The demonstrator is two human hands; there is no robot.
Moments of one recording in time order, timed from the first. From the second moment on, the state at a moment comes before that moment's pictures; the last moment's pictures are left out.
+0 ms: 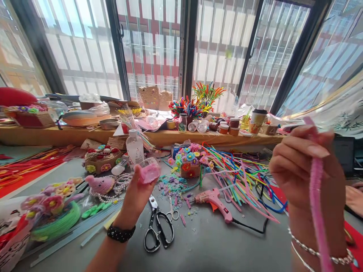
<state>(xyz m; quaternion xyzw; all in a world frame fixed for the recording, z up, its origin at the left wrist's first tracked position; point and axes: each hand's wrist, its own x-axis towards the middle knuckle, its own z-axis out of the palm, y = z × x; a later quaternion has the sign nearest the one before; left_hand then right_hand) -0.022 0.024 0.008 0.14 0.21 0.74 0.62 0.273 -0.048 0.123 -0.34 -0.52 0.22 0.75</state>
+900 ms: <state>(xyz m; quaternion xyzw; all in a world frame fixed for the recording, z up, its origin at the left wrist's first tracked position) 0.001 0.003 -0.013 0.39 0.29 0.56 0.68 0.140 0.000 0.012 -0.31 -0.58 0.45 0.60</state>
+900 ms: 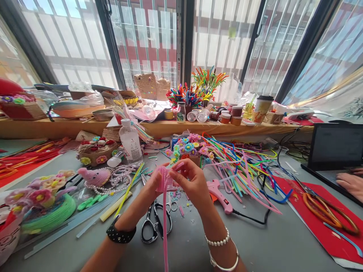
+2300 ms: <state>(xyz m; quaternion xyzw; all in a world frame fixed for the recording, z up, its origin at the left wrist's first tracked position) -0.001 0.013 -0.011 0.53 0.40 0.40 0.63 0.154 0.007 0.011 -0.30 -0.45 0.59 0.60</state>
